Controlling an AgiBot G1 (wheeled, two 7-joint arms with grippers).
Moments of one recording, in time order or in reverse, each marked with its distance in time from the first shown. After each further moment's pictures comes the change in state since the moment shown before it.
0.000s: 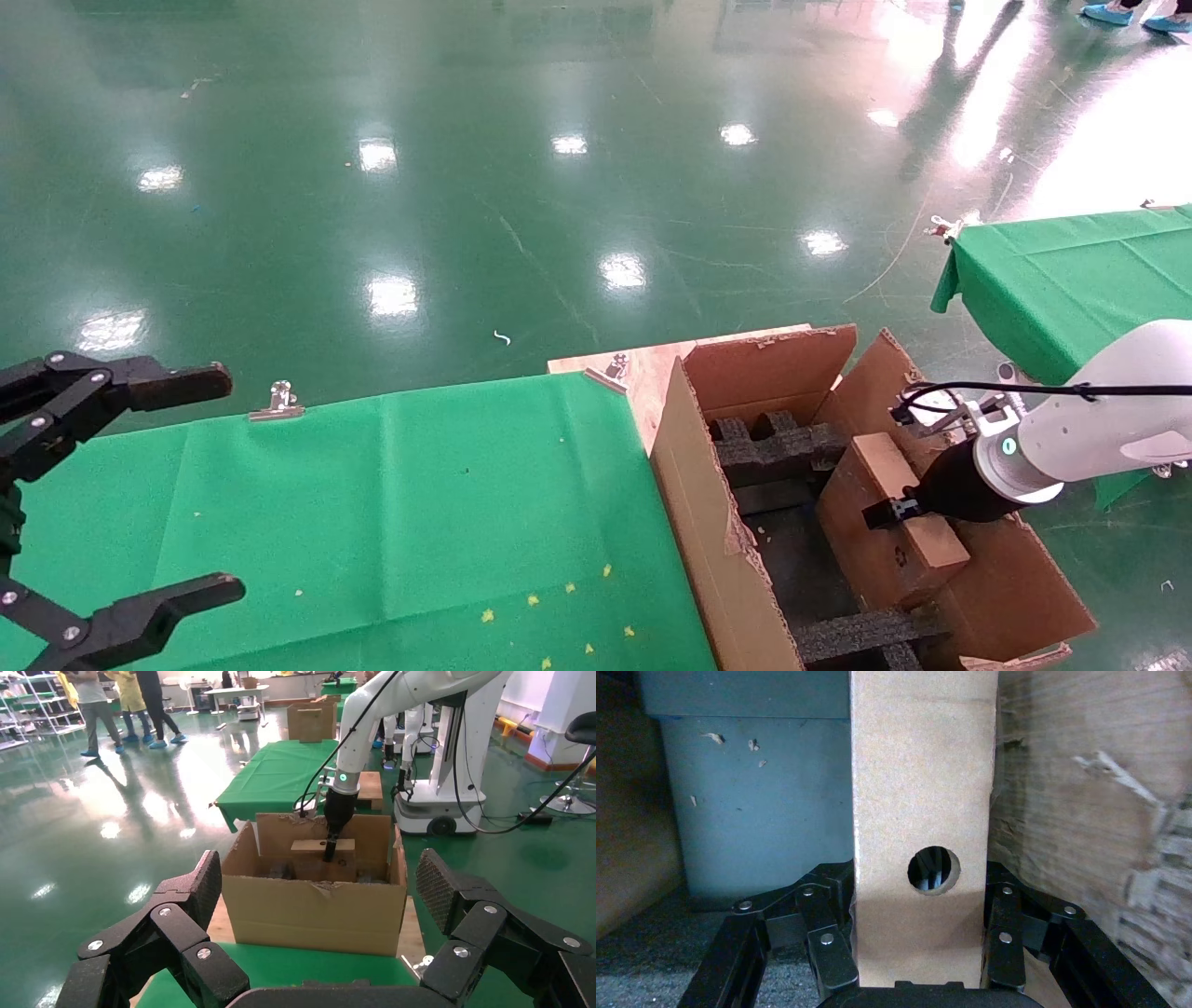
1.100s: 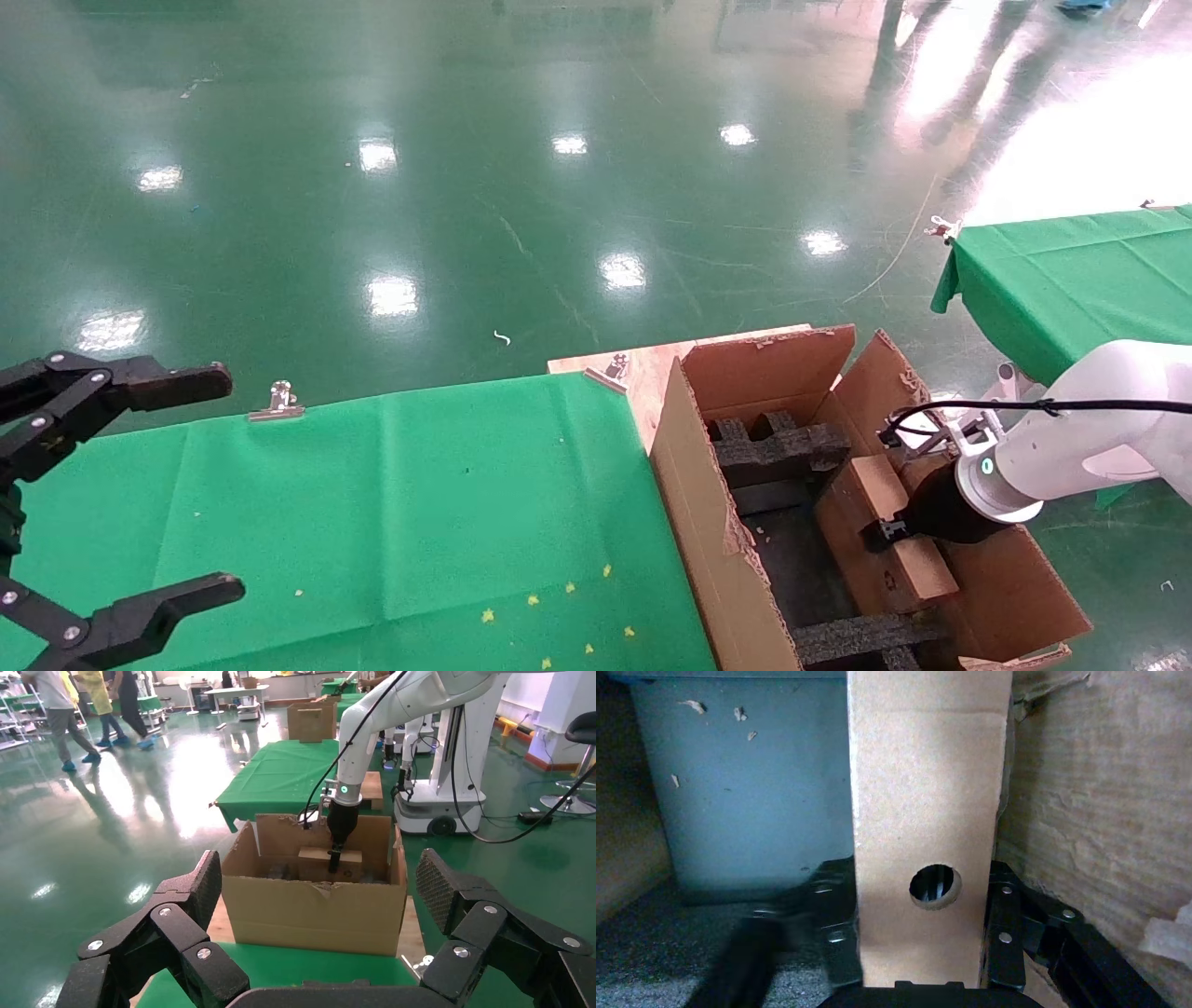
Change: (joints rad) left arm 0.000 0.000 0.001 0.000 0.000 0.000 0.000; right arm -0.077 -0.075 0.023 -0.145 0.060 -0.016 -0.059
